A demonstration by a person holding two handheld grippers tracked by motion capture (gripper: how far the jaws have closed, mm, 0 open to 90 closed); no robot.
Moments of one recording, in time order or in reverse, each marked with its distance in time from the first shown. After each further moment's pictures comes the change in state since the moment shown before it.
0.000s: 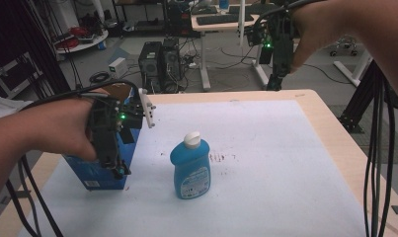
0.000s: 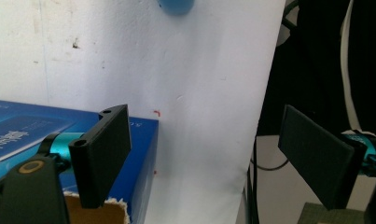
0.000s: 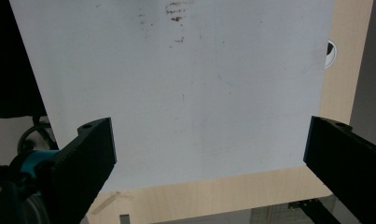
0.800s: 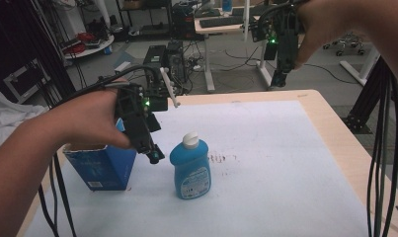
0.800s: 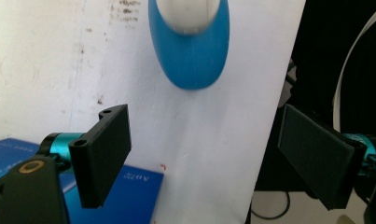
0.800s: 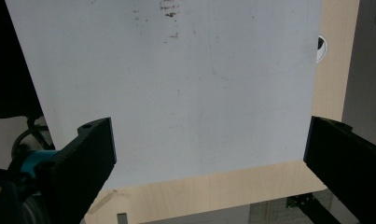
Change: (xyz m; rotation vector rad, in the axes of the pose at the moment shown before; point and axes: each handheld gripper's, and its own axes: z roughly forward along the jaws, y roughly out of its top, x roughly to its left) left arm 0.004 0.044 -0.012 -0.148 0.046 -0.082; right arm 0.000 -0.017 -0.009 -0.022 -0.023 0.013
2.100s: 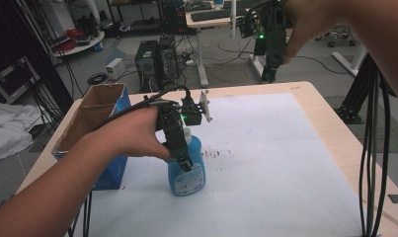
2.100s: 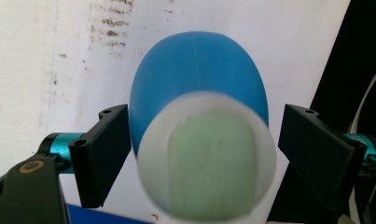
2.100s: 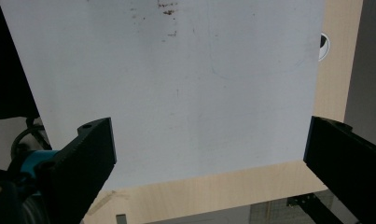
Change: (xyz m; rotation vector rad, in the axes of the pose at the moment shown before) left arm 0.006 0.055 0.077 0.095 -0.013 -0.037; right arm -0.002 0.003 0.008 0.010 0.003 0.005
